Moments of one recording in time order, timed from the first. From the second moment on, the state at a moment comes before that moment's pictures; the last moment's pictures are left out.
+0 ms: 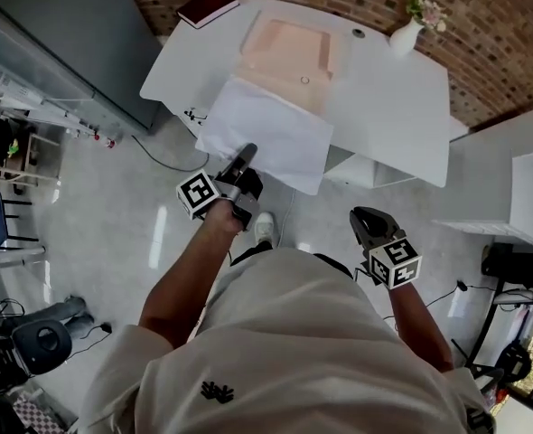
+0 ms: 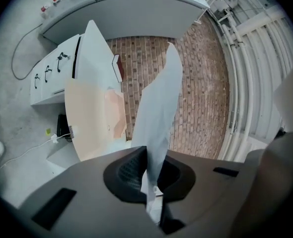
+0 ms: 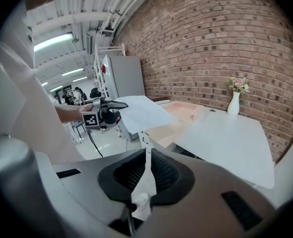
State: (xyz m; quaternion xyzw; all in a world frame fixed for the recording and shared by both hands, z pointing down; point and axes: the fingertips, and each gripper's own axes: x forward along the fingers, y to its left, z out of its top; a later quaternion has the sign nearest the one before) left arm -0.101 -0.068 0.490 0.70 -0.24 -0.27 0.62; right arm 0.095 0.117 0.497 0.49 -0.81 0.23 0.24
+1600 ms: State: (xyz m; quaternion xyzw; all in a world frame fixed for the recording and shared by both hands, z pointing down) left arm 0.043 -0.382 0.646 0.60 -0.40 -0.17 0.67; right arm 0.295 -0.181 0.548 0.43 -0.82 0.28 0.25
